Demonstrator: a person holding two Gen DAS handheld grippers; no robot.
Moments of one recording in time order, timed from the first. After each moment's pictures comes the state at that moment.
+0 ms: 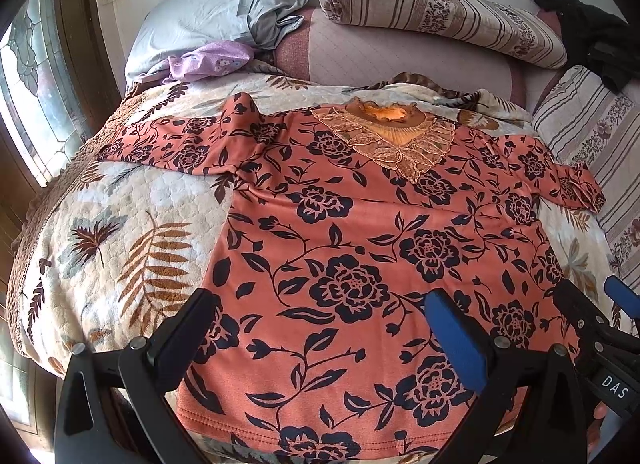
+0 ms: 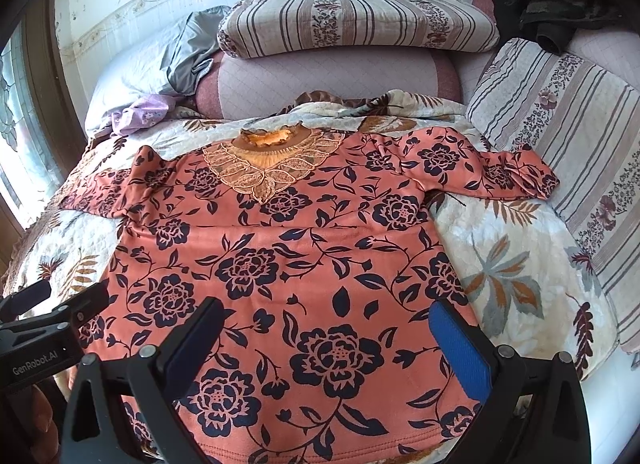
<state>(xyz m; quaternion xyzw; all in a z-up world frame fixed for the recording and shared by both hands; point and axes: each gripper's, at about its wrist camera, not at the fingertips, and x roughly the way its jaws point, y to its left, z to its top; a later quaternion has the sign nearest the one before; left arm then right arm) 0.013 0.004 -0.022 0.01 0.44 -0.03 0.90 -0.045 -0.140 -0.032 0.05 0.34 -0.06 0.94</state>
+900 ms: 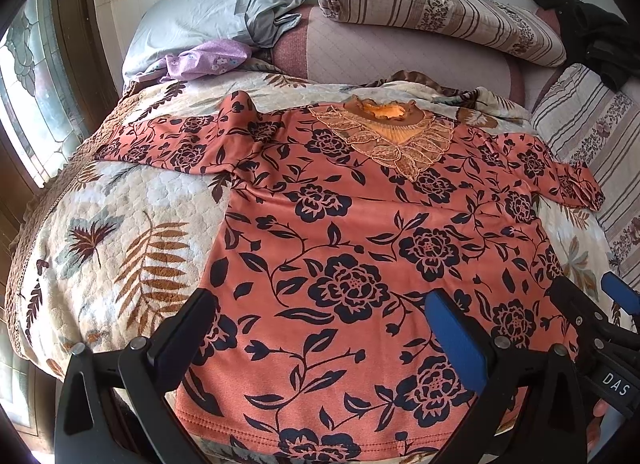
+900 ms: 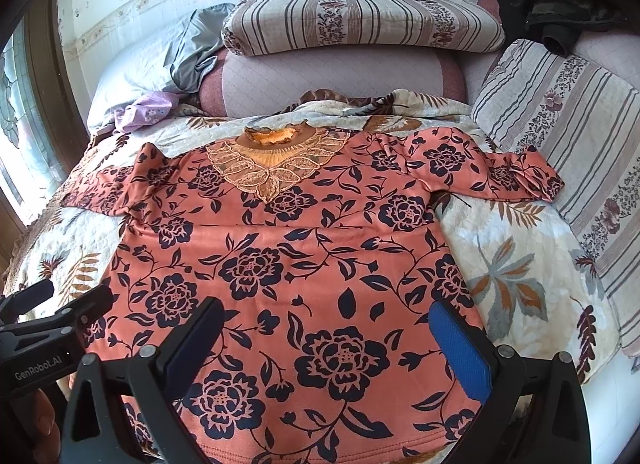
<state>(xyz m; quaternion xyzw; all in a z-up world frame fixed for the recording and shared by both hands) 0.018 0.004 -0.024 0.01 0.45 -0.03 0.89 -0.041 -0.137 -0.032 0.05 0.35 -0.05 0.94</state>
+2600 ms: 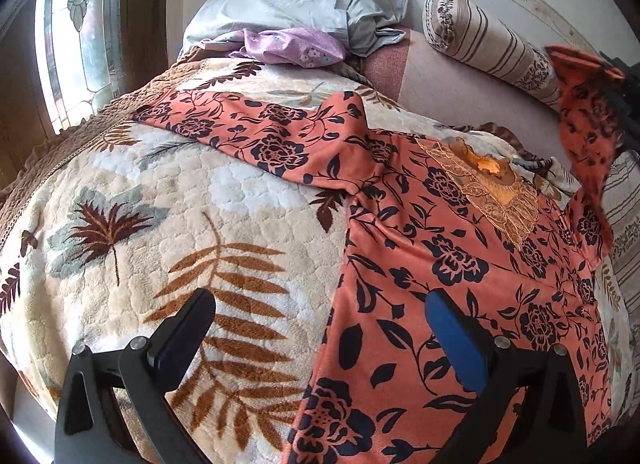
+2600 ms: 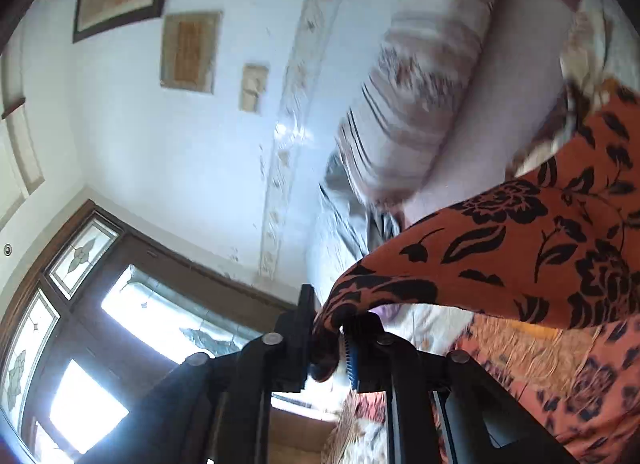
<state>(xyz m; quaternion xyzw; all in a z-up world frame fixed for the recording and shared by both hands) 0.082 0.136 -0.078 -0.09 0.41 0.03 0.91 0.220 -0.205 0.053 0.53 0.16 0.29 0.78</state>
